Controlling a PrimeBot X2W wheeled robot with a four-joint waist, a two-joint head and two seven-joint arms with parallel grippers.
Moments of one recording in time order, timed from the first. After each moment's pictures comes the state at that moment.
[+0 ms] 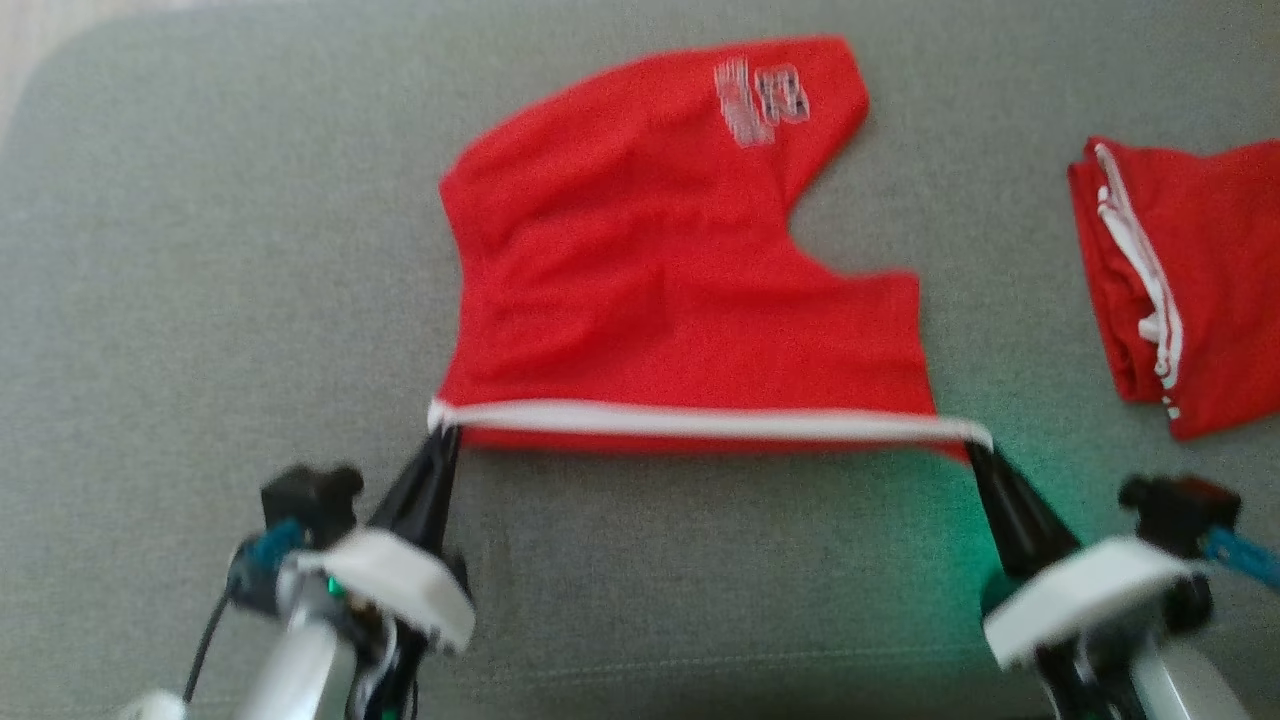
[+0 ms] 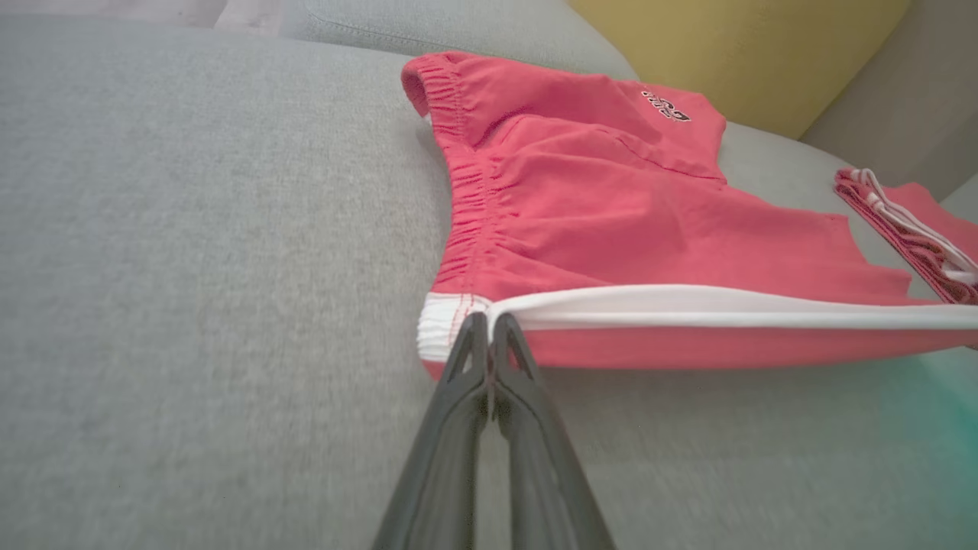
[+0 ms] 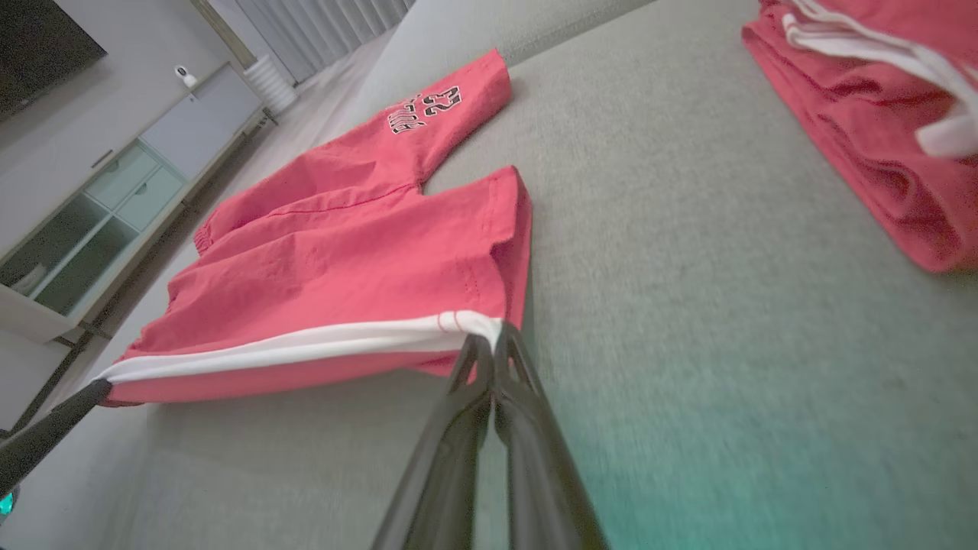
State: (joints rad) left arm -0.20 0.11 -0.30 0.44 -0.35 -0.10 -0.21; right arm -0.04 -0.21 0.20 0.20 0.61 0.13 0.00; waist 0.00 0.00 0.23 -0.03
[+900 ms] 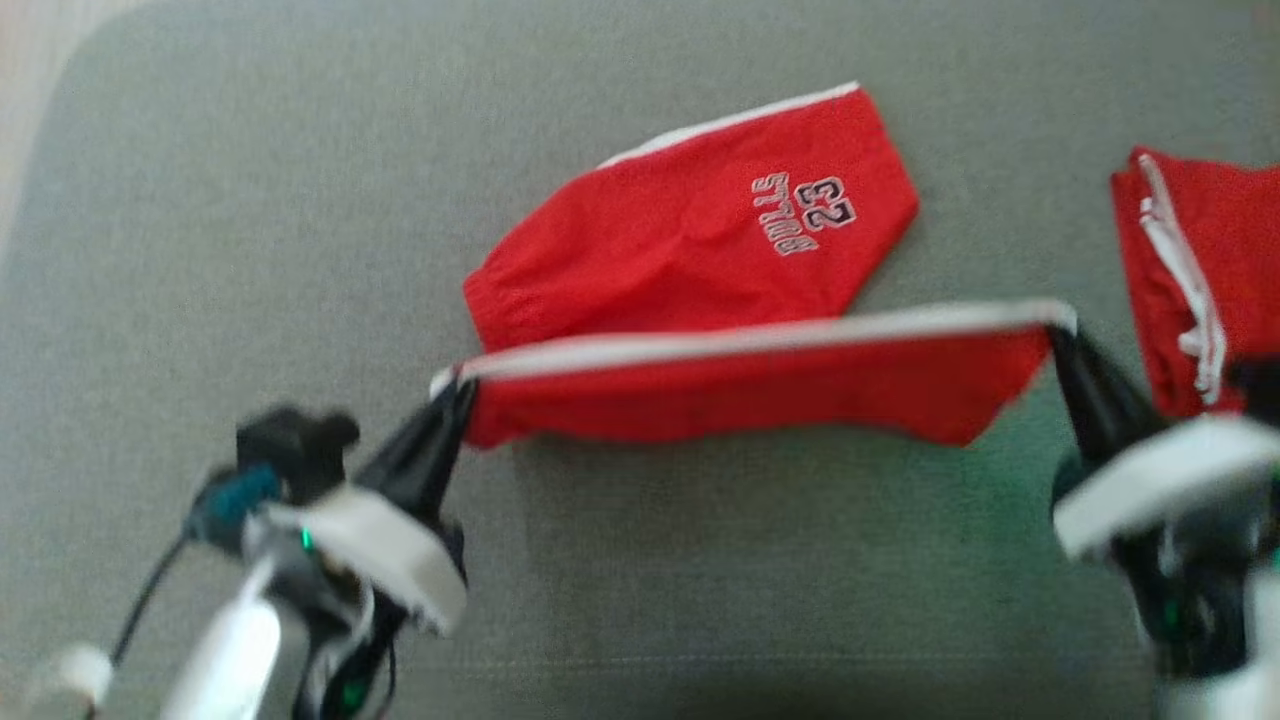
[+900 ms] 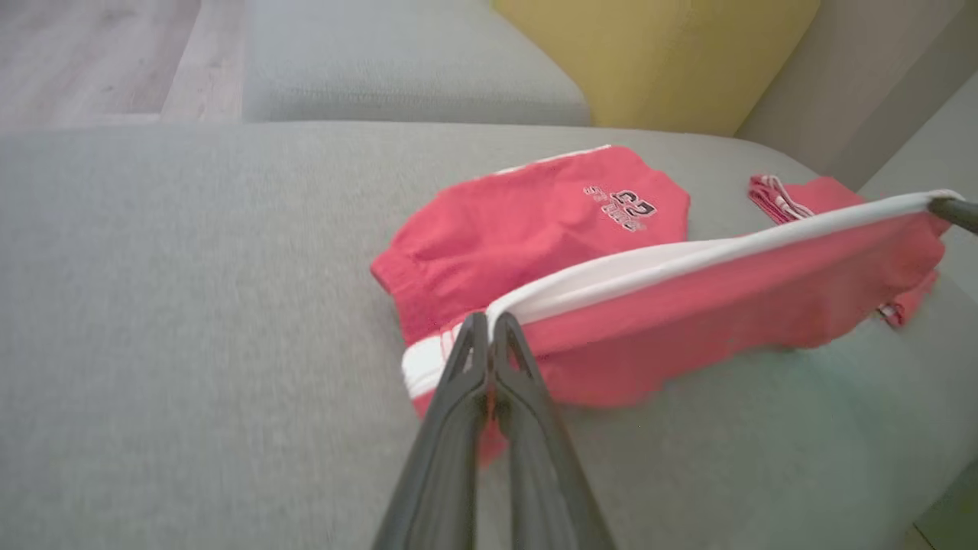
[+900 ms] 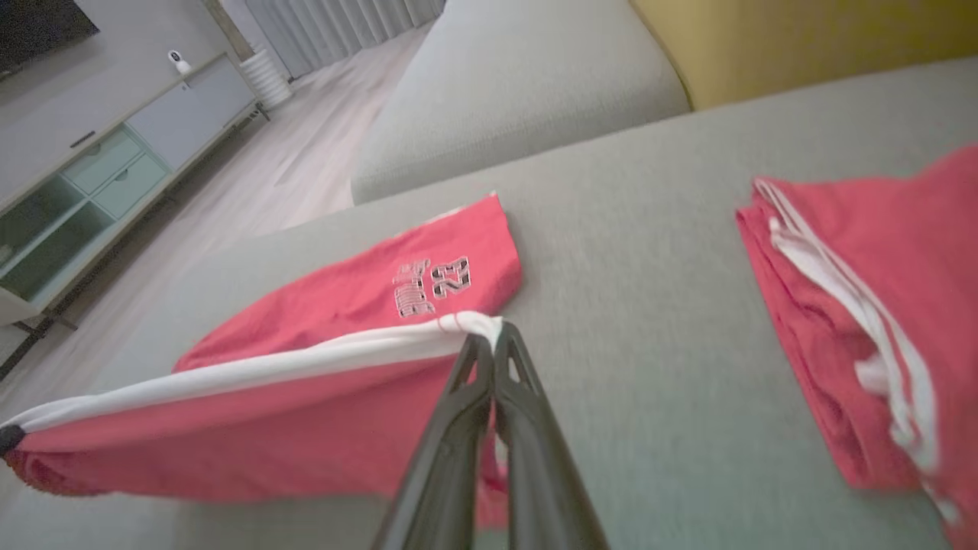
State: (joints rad) left arm -0.04 0.23 -0.32 -0.13 -0.38 -0.02 0.16; right arm 0.00 -0.06 -0.08 -0.23 0.42 0.13 0.46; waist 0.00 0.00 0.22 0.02
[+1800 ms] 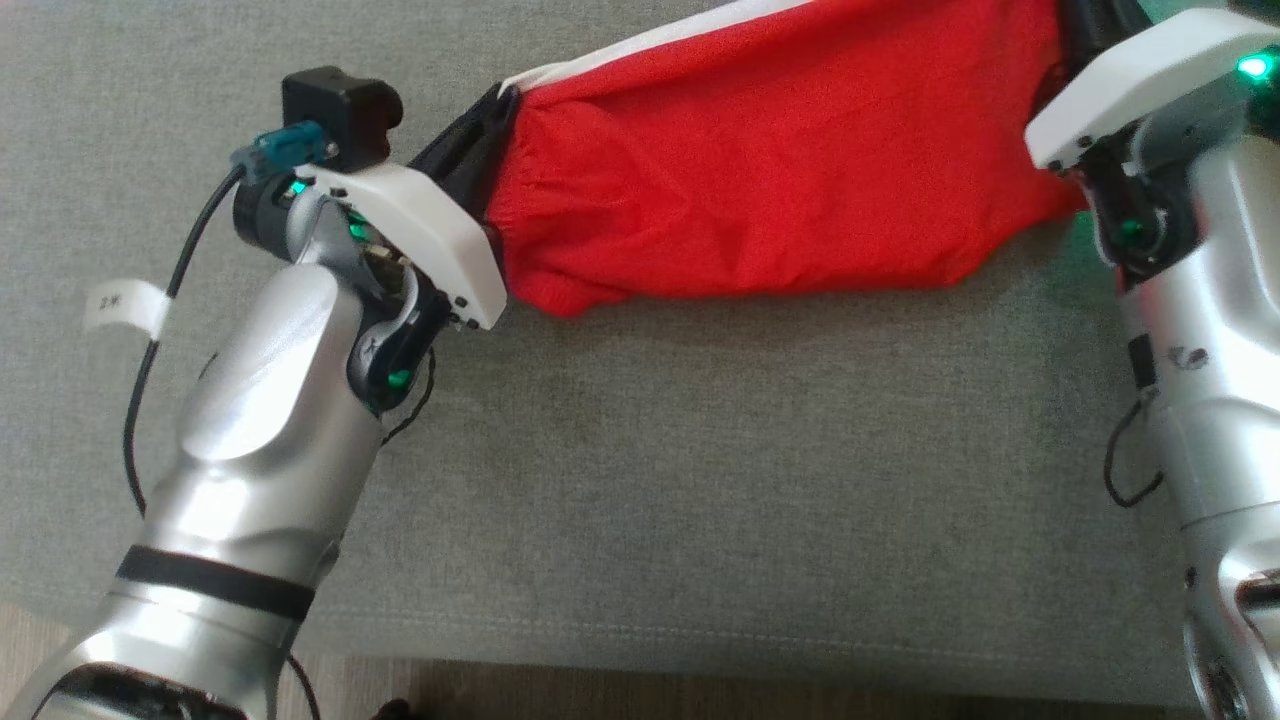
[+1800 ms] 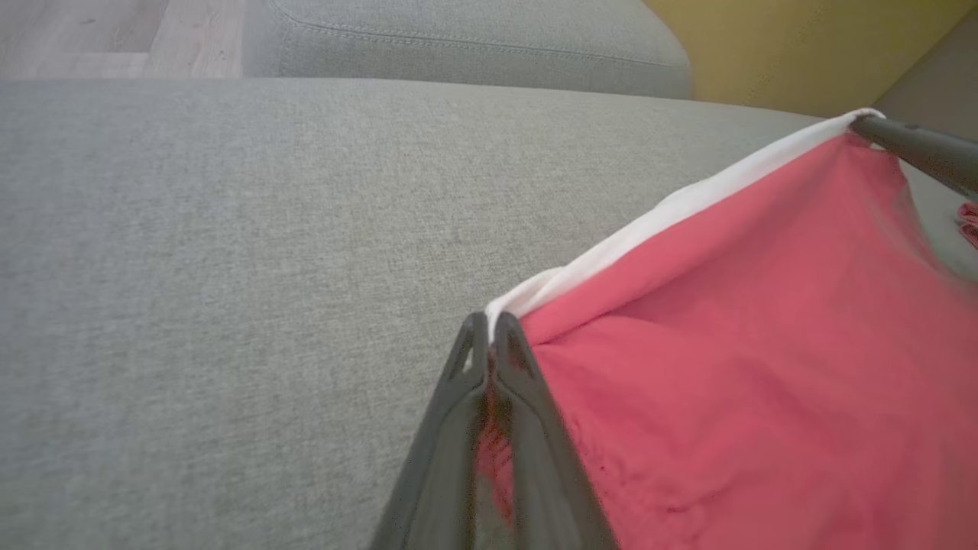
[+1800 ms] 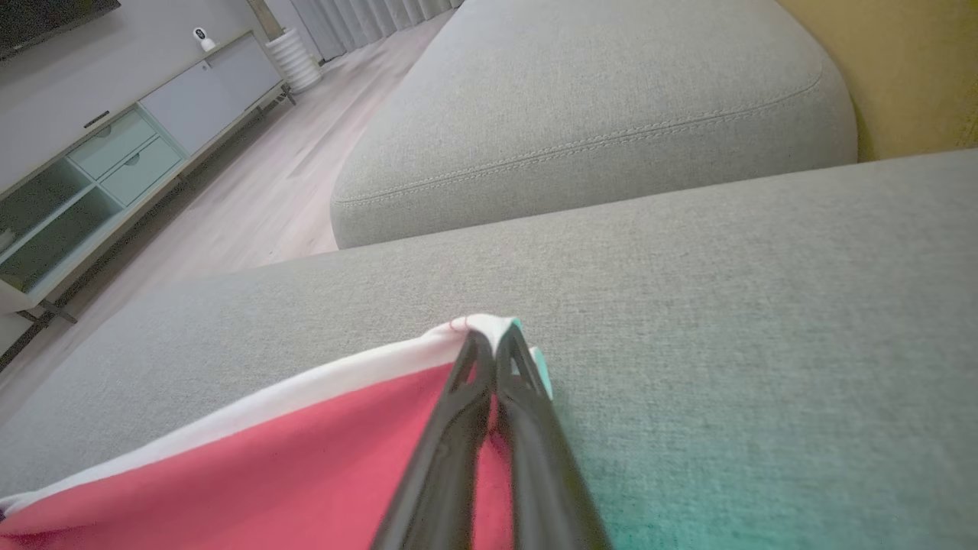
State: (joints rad) left arm -0.78 0.15 -0.50 0.57 -0.52 -0.13 0.00; right arm -0.89 -0.20 0.18 0.67 0.50 0.13 0.11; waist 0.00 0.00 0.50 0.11
